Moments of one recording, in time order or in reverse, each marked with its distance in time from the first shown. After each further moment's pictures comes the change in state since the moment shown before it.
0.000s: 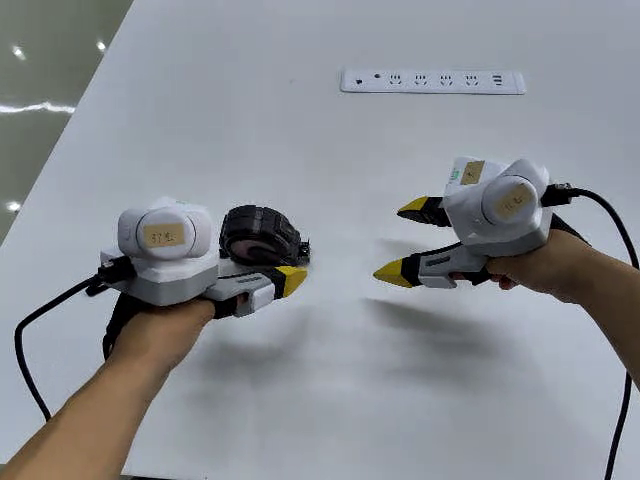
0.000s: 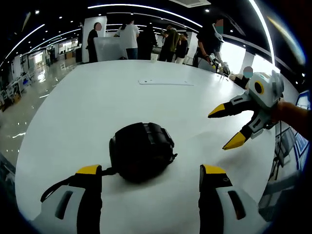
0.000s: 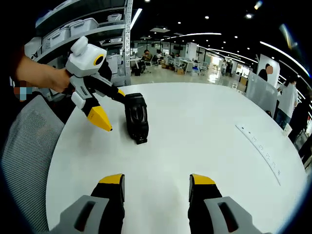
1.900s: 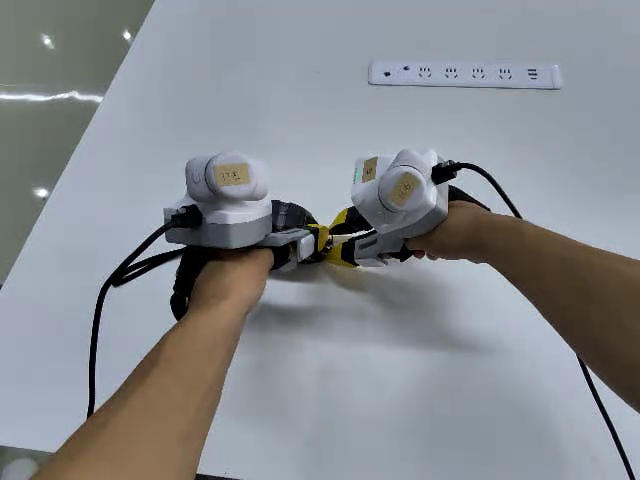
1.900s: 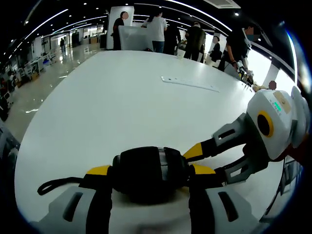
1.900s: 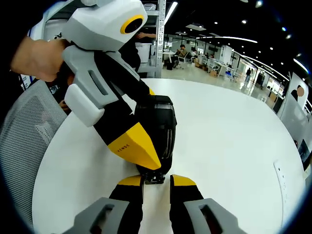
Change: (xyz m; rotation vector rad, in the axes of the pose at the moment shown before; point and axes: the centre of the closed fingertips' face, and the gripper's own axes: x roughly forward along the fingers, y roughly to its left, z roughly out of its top) left arm 0.028 0.013 0.017 -0.175 0.069 0.165; right arm 0.103 0.029 0.042 -0.217 0.057 0.226
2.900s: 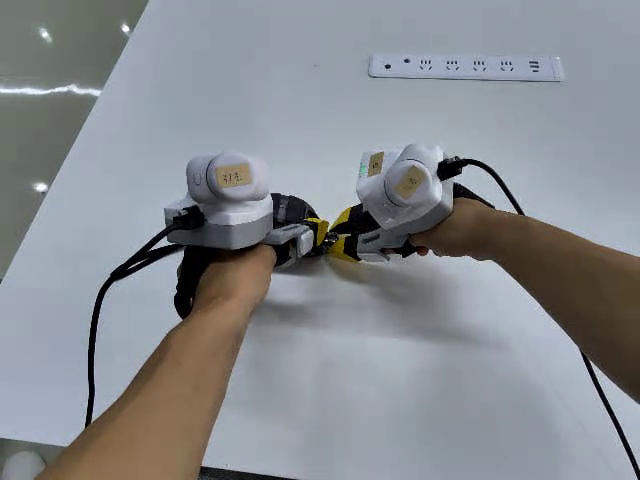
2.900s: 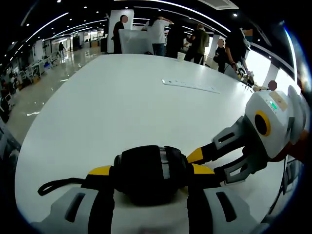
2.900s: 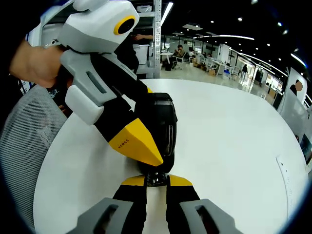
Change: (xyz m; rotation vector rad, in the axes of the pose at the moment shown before) left arm 0.000 0.003 0.001 0.010 -0.033 0.011; right arm 0.003 0.004 -0.001 0.034 -0.020 0.008
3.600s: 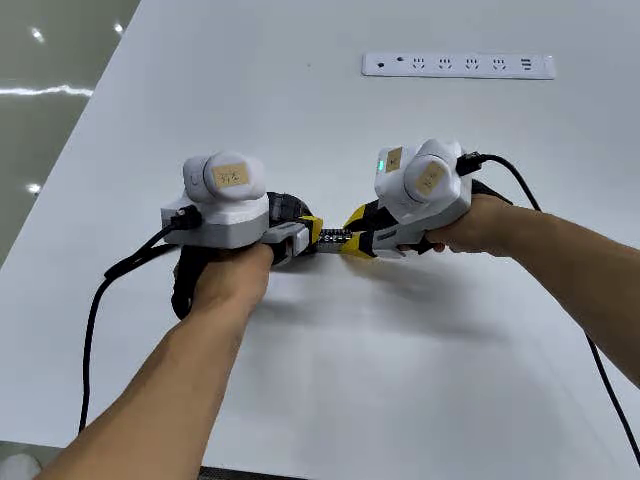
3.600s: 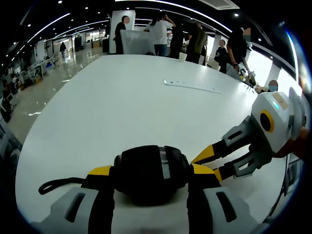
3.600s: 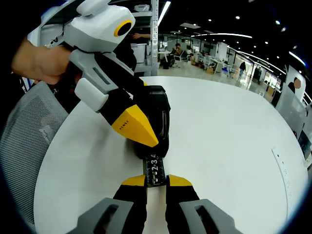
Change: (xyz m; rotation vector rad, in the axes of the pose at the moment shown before) left arm 0.001 0.000 0.000 -0.003 -0.006 0.020; right arm -0.017 -0.004 -0.016 0.015 0.014 -0.012
